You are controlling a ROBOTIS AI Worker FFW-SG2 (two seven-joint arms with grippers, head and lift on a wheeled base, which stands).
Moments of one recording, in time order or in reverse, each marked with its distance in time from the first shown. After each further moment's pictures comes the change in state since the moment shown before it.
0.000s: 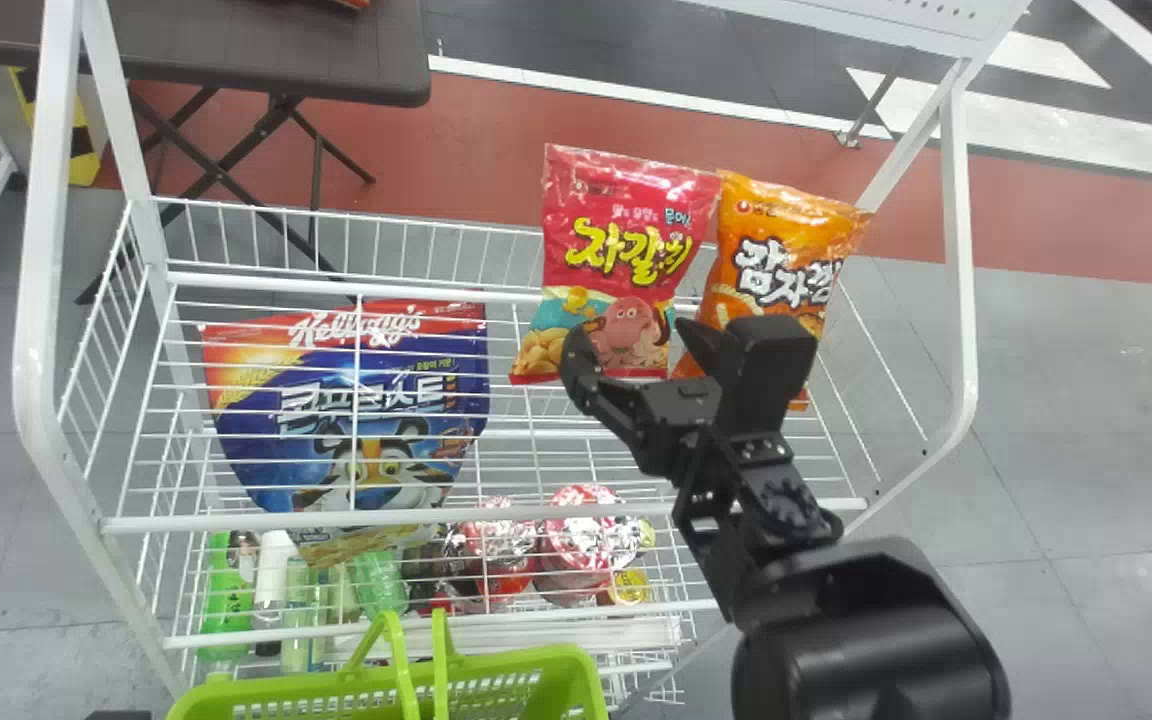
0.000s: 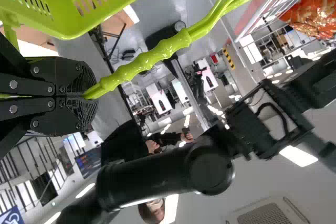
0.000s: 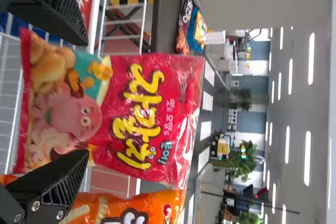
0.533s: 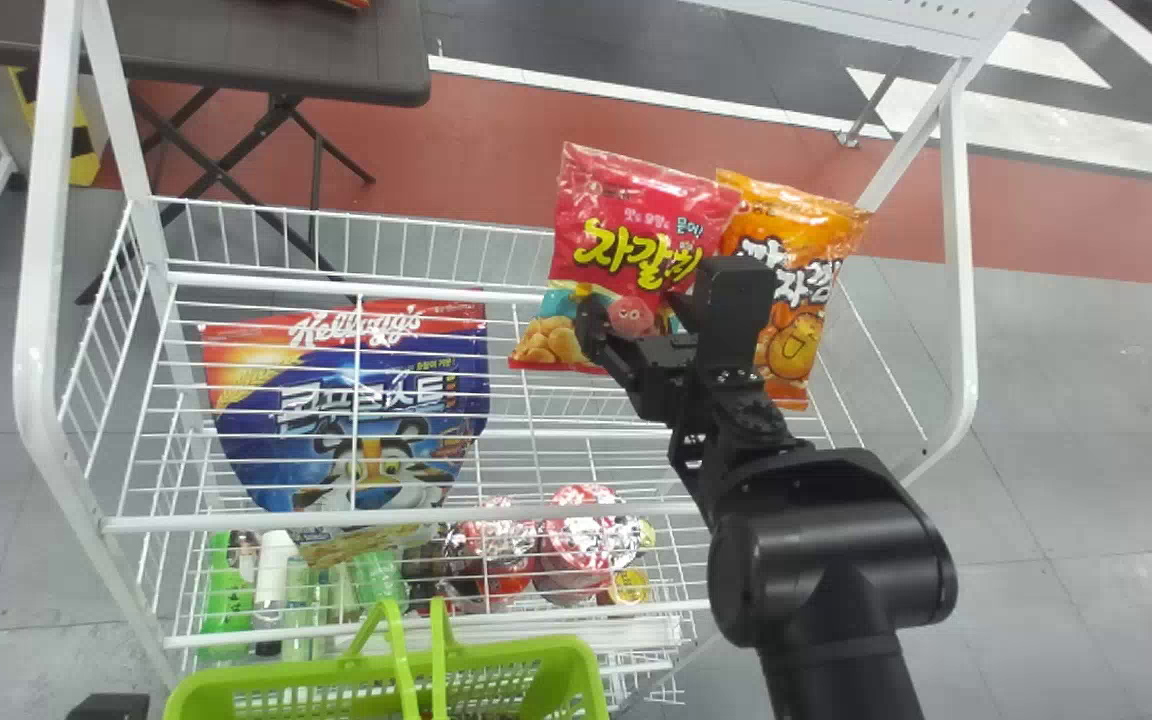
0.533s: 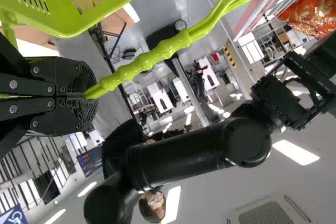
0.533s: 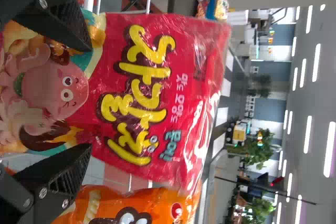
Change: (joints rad) left arm -0.021 0.005 -0.001 0.001 0.001 0.015 -0.013; right arm -0.185 0.020 -0.051 0.189 0.034 0.111 0.075
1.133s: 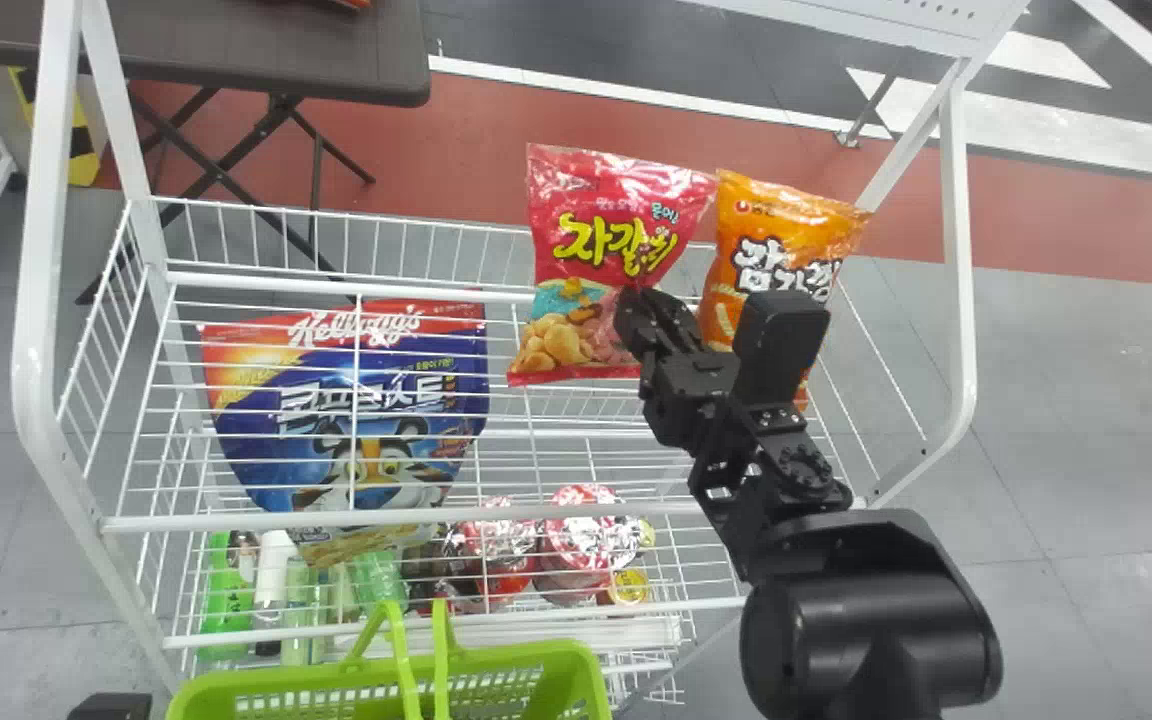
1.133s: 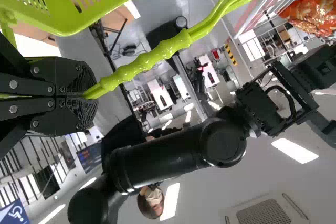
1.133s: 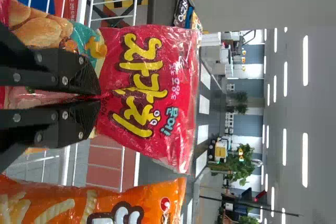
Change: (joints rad) left arm -0.001 0.000 -0.002 -0.004 0.005 0.017 -0.003; right arm 0.150 0.003 -0.037 -0.119 -0.045 -0.167 0.066
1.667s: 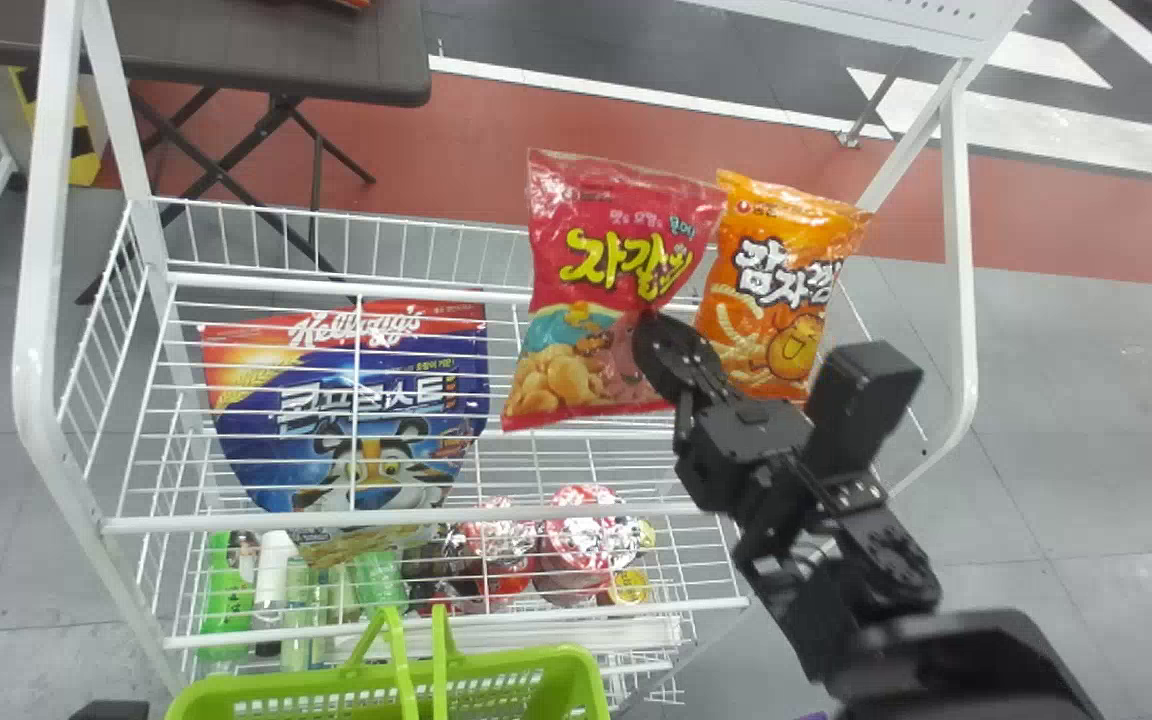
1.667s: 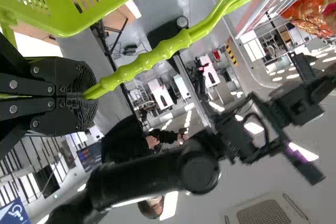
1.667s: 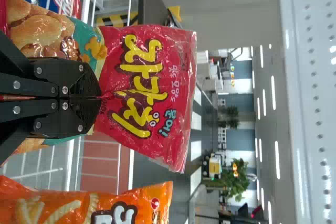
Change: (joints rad) left arm 0.013 0.001 0.005 -0.007 0.000 0.000 -0.001; right arm 0.283 0.000 -0.039 -0.355 -0.077 0.091 0.087
